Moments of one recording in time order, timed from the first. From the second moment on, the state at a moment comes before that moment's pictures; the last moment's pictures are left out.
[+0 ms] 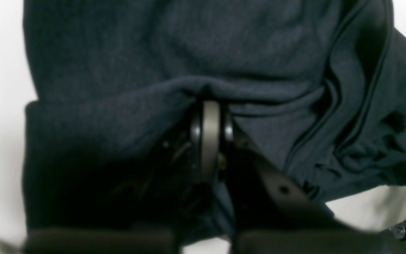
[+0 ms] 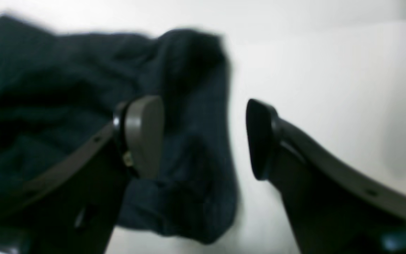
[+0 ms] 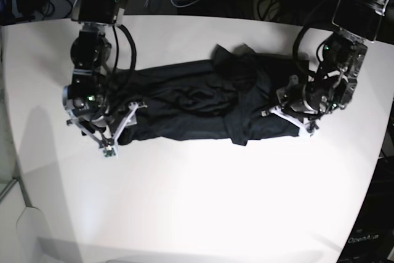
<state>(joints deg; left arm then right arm) -8.7 -28.6 21.1 77.3 -57.8 22.2 49.9 6.5 -3.9 11.1 91.7 -10.0 24.4 -60.6</state>
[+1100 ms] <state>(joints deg) -9.0 -28.4 21.1 76.6 -57.9 21.8 49.7 12.1 -0.9 16.6 76.7 -8.8 38.9 -57.3</state>
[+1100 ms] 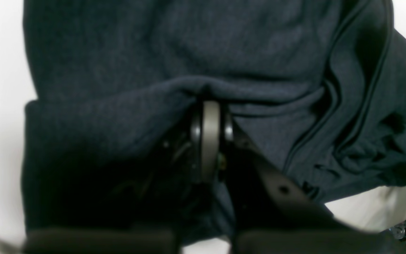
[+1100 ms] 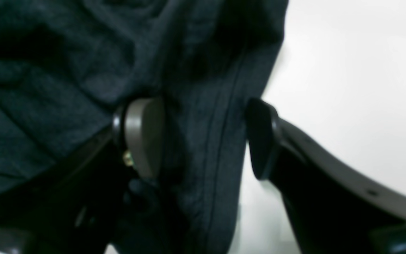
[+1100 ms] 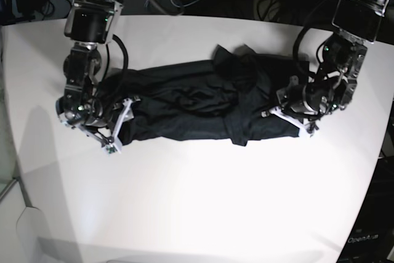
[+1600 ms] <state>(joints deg) -9.2 -28.4 21.0 76.6 -57.9 21.9 50.0 10.7 0.7 21.7 81.1 -9.9 39.1 -60.0</state>
